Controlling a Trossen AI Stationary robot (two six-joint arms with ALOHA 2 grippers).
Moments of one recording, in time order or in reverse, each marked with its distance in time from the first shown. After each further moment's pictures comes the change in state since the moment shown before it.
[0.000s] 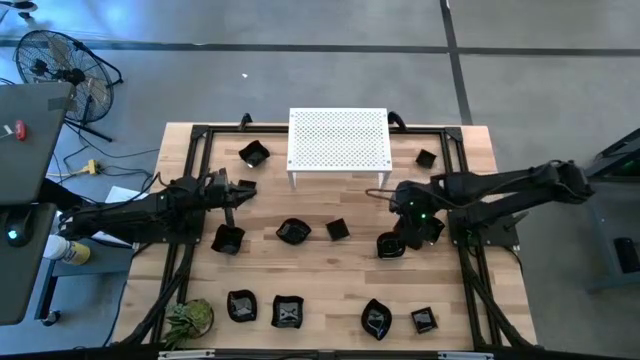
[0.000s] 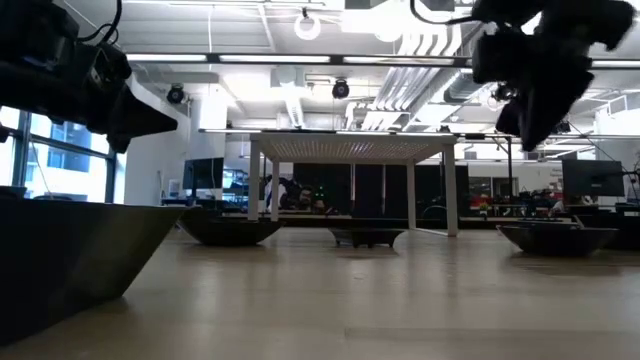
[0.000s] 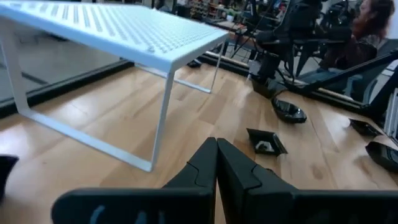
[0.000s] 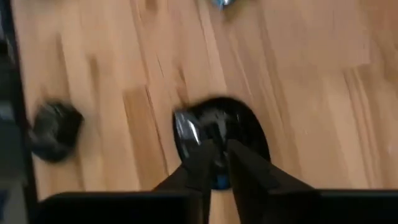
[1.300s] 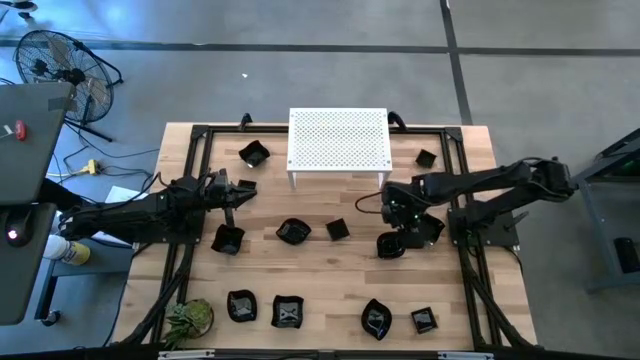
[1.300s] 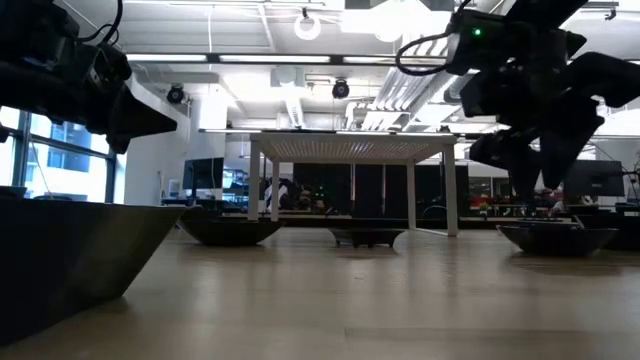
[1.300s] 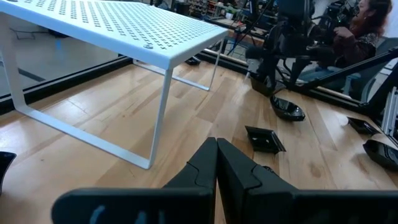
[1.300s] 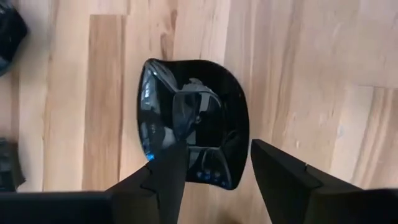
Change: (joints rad) left arm 0.000 0.000 0.002 -0.012 0.002 -0.001; right arm -0.078 0.216 0.000 0.015 -0.082 -0.432
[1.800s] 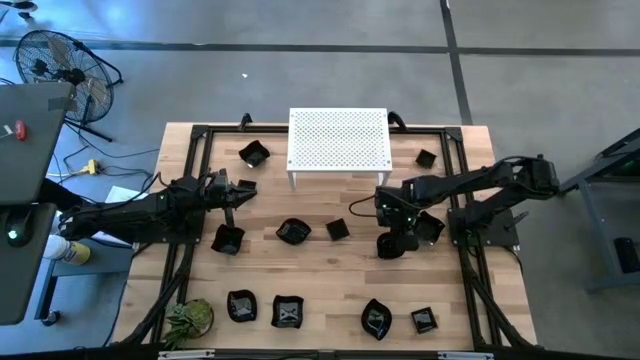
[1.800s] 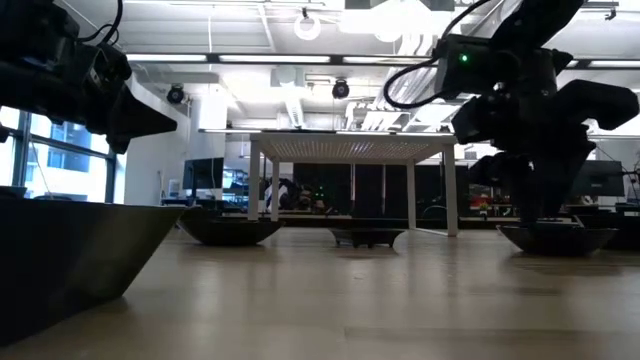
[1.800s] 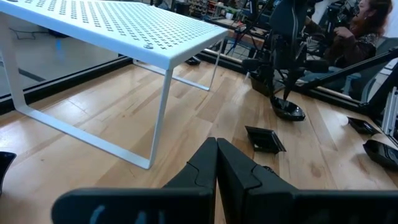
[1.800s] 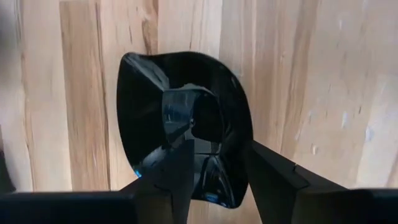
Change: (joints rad) left arm 0.000 0.000 0.000 0.000 0.000 0.000; right arm 0.000 0.121 0.000 0.055 -0.011 0.048
